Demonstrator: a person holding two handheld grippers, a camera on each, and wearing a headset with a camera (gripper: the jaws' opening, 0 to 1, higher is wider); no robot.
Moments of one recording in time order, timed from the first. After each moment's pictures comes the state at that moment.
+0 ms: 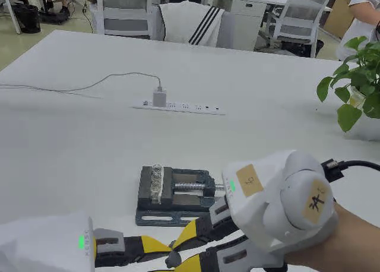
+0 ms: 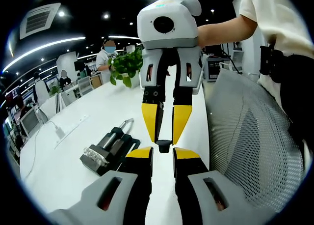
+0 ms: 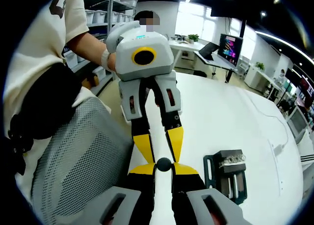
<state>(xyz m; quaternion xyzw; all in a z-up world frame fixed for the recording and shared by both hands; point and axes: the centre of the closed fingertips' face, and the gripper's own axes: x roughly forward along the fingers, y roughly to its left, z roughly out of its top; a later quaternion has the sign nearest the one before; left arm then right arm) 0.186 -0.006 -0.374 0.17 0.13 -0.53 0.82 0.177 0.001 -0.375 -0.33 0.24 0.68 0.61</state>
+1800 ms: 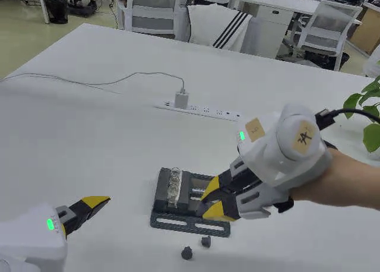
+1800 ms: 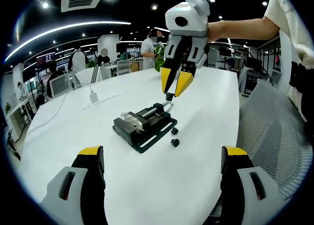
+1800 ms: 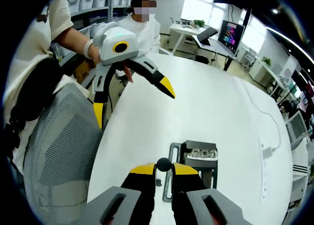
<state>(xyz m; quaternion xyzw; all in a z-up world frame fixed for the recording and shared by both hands) 0.222 0.075 -0.400 0.08 0.19 -0.37 0.91 0.276 0.004 -0.371 -0.41 0.27 0.66 0.57</state>
